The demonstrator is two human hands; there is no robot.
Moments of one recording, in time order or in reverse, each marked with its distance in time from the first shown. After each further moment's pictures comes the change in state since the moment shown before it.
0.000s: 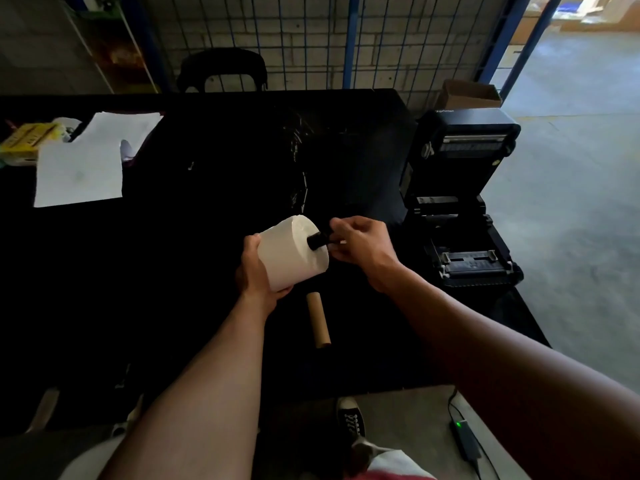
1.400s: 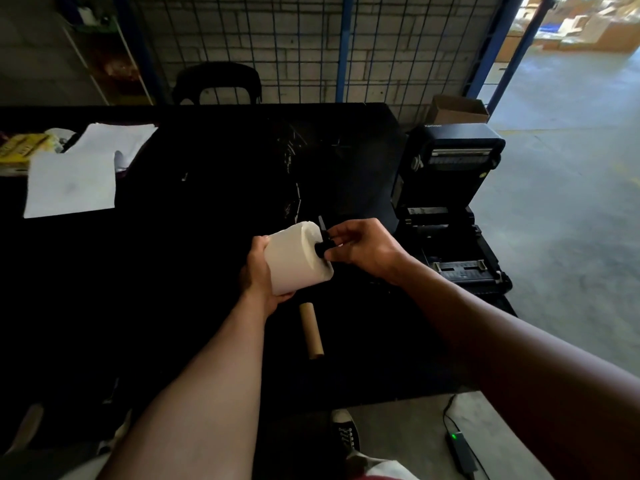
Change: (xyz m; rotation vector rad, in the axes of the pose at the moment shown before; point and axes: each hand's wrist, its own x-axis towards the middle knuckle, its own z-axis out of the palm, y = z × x) left_hand -0.009 0.007 0.021 0.124 -0.040 0.007; right_hand 0.012 -0.013 -0.029 -0.452 -0.150 -0.231
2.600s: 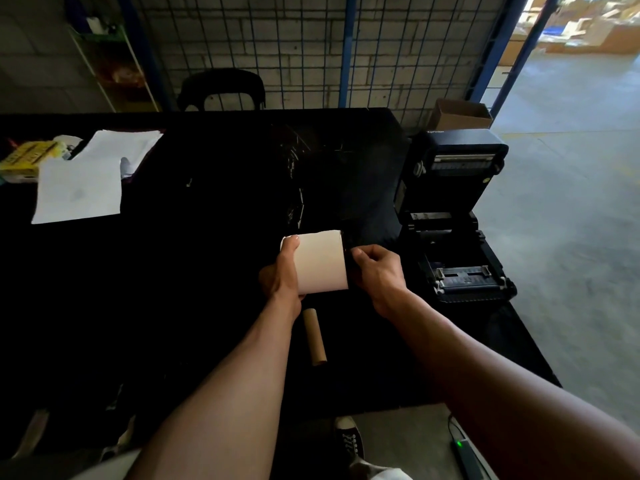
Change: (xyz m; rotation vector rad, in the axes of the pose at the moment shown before) left_hand -0.013 -0.008 0.034 -0.025 0.164 0.075; right_hand 0.000 0.042 0.033 0.558 0.296 0.374
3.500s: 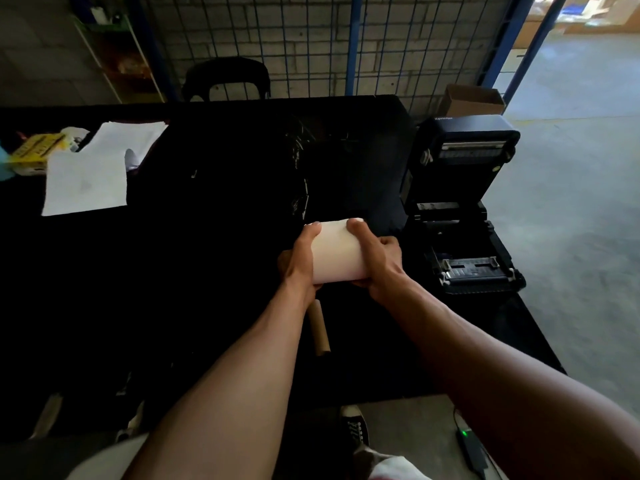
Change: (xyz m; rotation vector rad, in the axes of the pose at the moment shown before) left_hand -0.024 0.010 0.013 0.092 -0.122 -0.065; right_hand -0.020 -0.026 0.006 0.174 0.032 0.184
